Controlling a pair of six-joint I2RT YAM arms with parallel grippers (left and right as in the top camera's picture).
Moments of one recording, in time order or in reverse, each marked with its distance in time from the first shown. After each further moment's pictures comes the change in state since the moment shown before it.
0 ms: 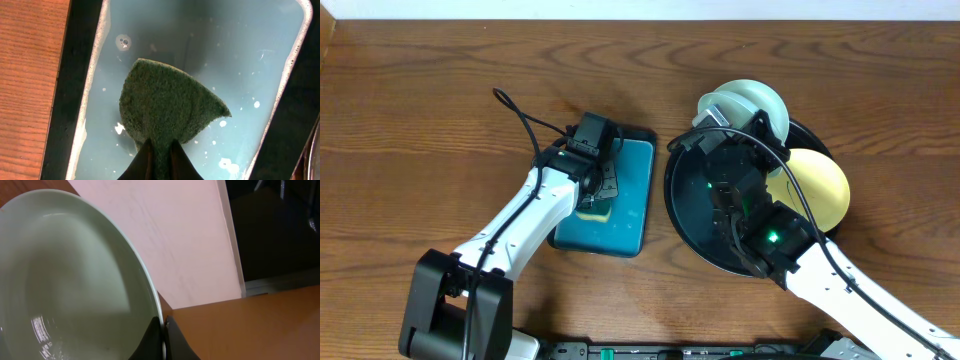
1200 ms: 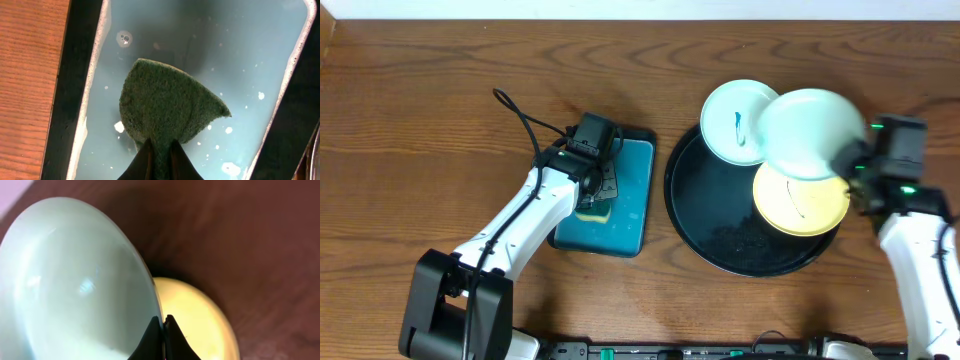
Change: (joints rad) left arm 0.000 0.000 -0.001 -0.007 0.000 0.000; right arm -0.929 0.021 0.010 -0.489 -0.921 1.419
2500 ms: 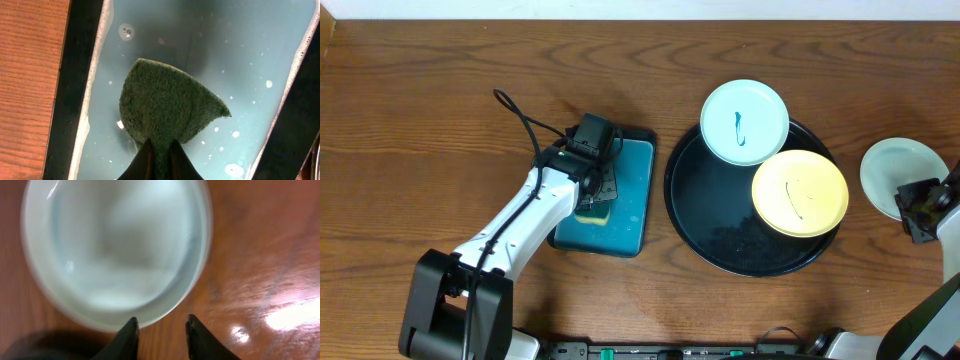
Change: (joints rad) left arm 0.000 0.000 0.000 -0.019 0.000 0.000; right arm -0.413 0.230 0.001 -0.029 -0.113 0.106
